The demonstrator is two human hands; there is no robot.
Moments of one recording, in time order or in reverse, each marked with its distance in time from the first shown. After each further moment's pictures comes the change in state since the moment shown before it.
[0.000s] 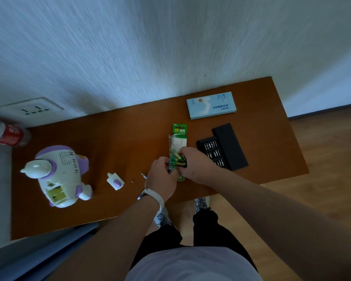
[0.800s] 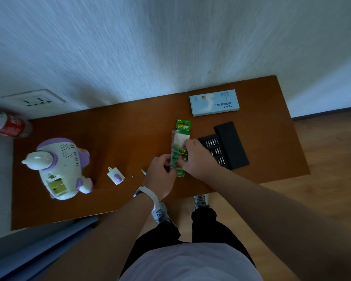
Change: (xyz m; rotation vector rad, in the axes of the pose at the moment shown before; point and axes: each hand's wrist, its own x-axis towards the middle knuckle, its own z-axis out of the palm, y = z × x) left_hand -0.001 -0.014 -0.001 -0.104 -0.040 0.046; right_hand 0.002 0.002 0.005 -0.070 0.170 -0.068
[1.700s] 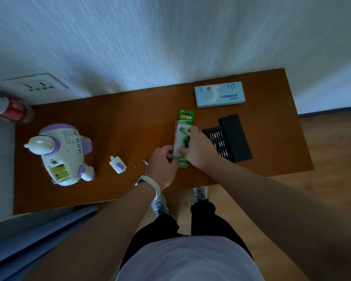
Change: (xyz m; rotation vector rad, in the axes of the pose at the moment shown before) left_hand -0.004 0.005 -0.004 0.017 -0.003 -0.001; right_hand 0.009 -0.008 0.000 0.038 0.004 0.143
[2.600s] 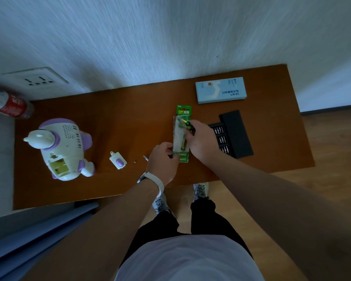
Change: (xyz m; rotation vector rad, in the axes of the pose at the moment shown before) left_hand -0.003 0.003 0.004 0.019 0.054 -0.087; right_hand 0.010 0.008 0.006 0.160 0.150 0.031
